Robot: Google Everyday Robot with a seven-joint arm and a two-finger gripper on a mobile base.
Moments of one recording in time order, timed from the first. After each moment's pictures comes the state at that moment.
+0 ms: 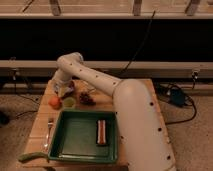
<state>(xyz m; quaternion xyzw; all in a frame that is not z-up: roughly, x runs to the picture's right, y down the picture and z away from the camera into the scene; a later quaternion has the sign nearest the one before) -0.294 0.009 0.875 -0.20 -0.33 -0.24 0.89</state>
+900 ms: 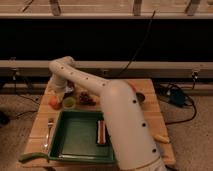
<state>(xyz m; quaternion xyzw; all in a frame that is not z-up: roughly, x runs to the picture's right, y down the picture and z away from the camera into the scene) -0.312 0.045 0.893 -0.24 -0.32 -0.29 0.87</state>
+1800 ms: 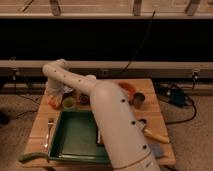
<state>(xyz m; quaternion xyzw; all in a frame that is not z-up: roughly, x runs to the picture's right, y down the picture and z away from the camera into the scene) -0.324 0.071 0.906 -0.26 -0.29 -0.34 0.85</state>
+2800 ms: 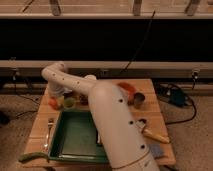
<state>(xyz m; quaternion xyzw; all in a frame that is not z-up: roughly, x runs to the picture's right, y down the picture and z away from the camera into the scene) -0.311 0.083 0.920 -0.26 -0.26 -0.37 0.85</state>
